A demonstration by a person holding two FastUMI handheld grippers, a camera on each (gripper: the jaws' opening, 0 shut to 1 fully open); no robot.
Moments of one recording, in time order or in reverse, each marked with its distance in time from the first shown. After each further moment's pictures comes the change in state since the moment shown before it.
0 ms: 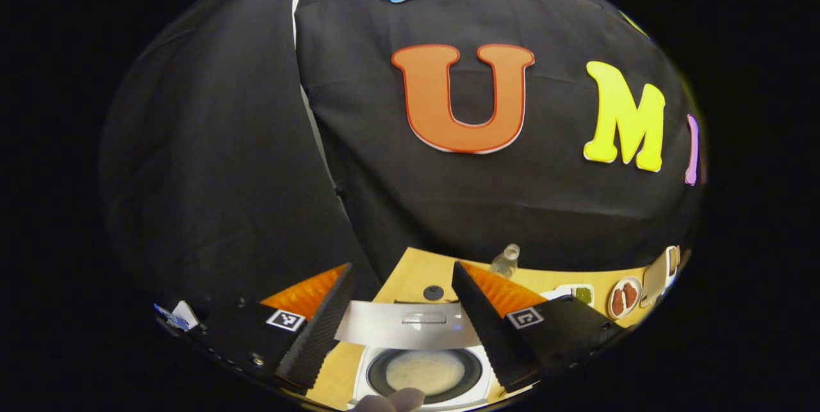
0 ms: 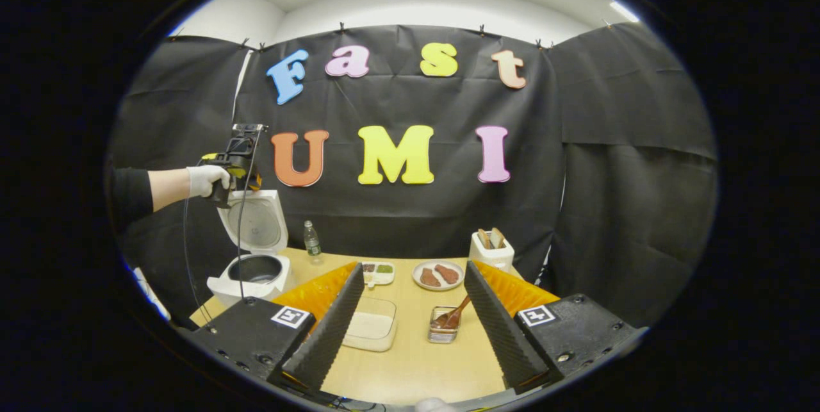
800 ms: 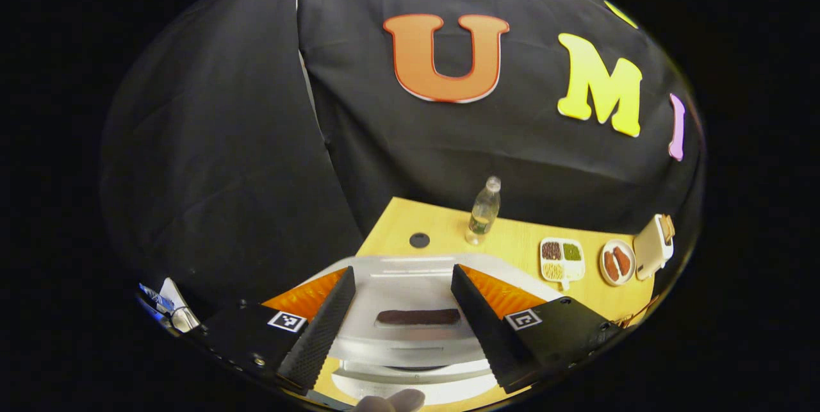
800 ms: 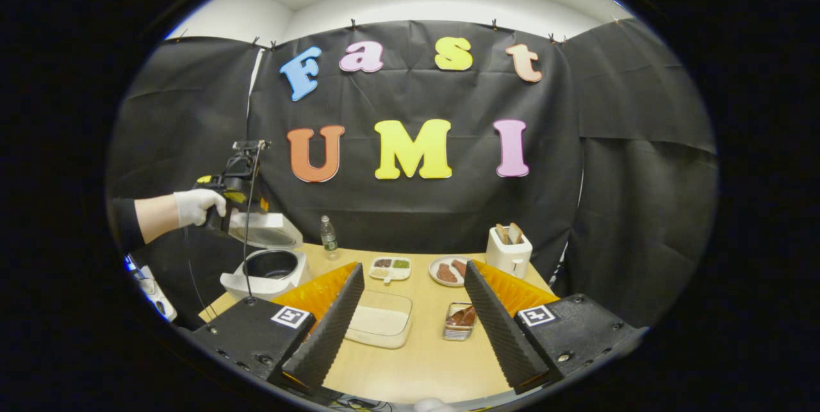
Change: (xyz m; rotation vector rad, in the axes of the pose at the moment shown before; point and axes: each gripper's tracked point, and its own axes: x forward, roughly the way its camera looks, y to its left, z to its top) left arm -0.049 -0.010 -0.144 -0.007 0.170 -0.090; right arm 0.004 0.017 -0.011 -0.004 0.031 0.075
